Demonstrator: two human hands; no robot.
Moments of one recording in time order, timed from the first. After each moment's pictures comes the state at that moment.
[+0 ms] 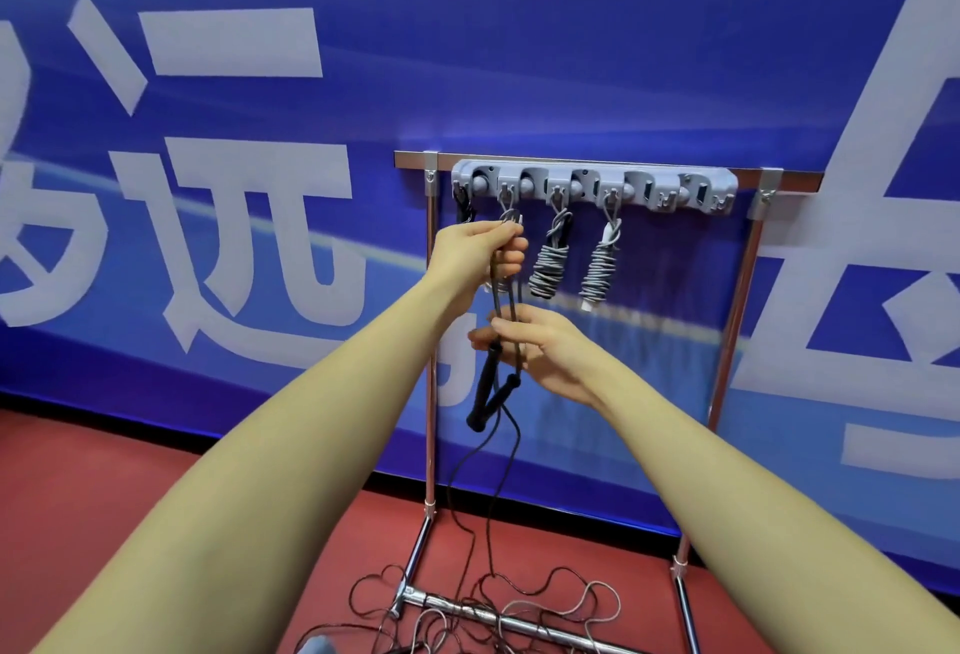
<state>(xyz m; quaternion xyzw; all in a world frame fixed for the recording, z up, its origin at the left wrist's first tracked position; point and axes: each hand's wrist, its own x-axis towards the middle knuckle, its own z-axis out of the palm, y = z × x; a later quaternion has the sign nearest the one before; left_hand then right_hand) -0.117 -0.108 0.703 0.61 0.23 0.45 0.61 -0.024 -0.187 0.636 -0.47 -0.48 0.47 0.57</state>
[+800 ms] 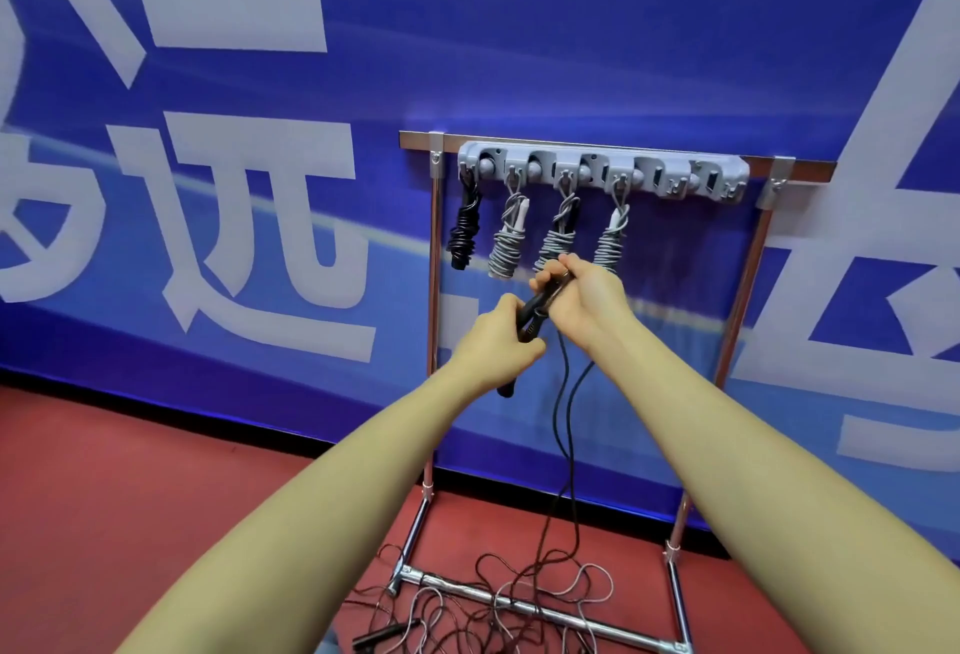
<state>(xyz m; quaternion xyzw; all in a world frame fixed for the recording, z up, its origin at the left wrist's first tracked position) -0.122 -0.139 0.619 0.84 0.35 0.26 0.31 -0.018 -0.171 0.666 -0.33 -0.16 0.47 0.80</state>
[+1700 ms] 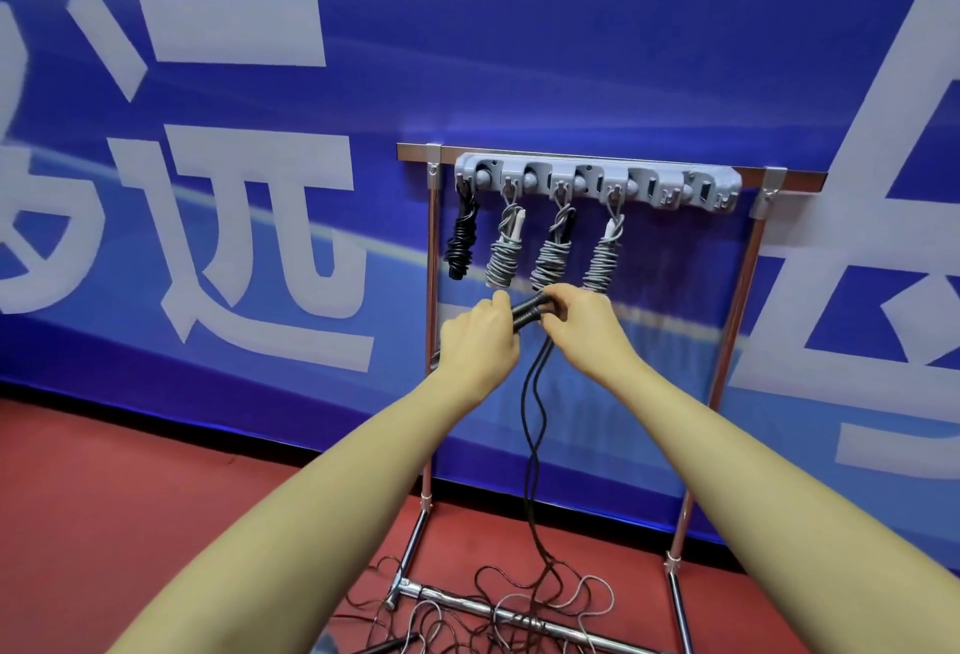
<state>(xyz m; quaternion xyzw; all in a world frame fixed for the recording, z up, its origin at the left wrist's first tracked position) -0.122 -0.136 0.627 0.87 0.41 0.26 -0.04 0.002 -0.189 0.638 -0.71 -0.58 -0.01 0.40</state>
